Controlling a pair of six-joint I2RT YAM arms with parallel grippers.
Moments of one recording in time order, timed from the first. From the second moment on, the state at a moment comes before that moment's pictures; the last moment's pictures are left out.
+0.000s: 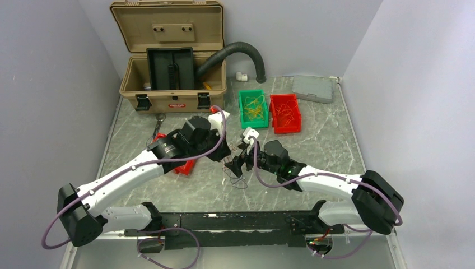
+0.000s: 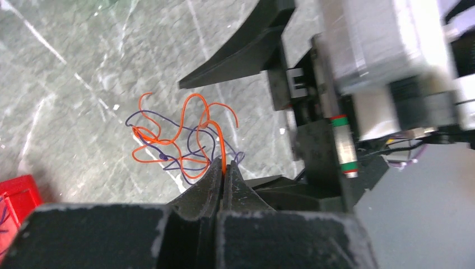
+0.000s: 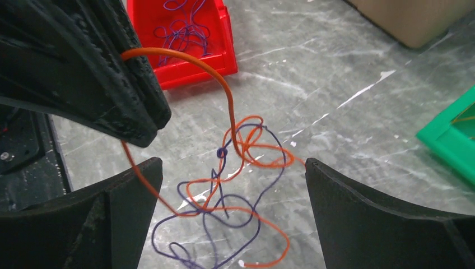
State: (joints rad) left arm -0.85 1.16 1.02 -0.45 0.10 -0.36; right arm 0.88 1.24 0.51 0.50 -0.16 0.08
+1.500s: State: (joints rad) left arm -0.85 1.22 1.16 -0.60 0.24 -0.31; right arm 0.90 1.15 0.64 0.22 -0.22 -0.14
